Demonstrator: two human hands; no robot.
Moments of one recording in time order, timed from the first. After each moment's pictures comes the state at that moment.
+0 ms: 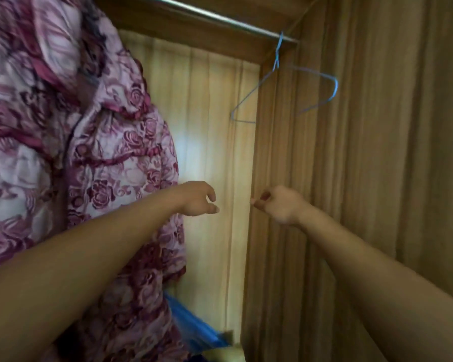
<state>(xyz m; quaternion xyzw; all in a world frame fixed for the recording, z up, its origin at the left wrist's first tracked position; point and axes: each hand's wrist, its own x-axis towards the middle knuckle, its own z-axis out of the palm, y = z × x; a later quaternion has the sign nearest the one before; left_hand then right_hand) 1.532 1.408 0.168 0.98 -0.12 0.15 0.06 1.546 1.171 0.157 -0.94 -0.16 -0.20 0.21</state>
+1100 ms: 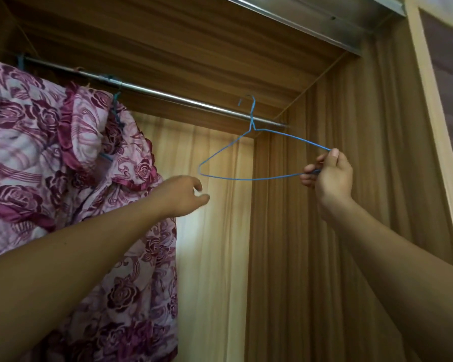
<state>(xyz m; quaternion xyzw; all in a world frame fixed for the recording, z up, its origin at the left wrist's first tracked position) 1.490 1.435 0.288 0.89 -0.08 0.43 0.12 1.516 1.136 0.318 -0.46 -0.23 -0.48 0.72</state>
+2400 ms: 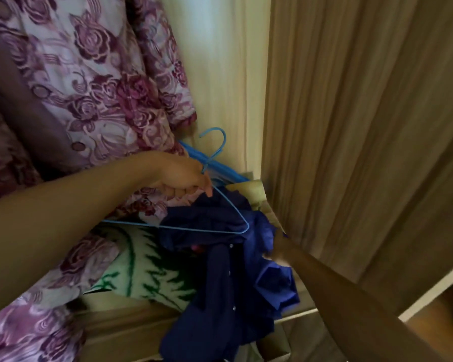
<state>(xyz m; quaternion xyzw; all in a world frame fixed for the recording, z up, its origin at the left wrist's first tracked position) 1.493 1.416 -0.067 0.96 -0.01 -0.20 0.21 1.531 1.159 -0.318 -0.96 -0.05 0.20 0.21</state>
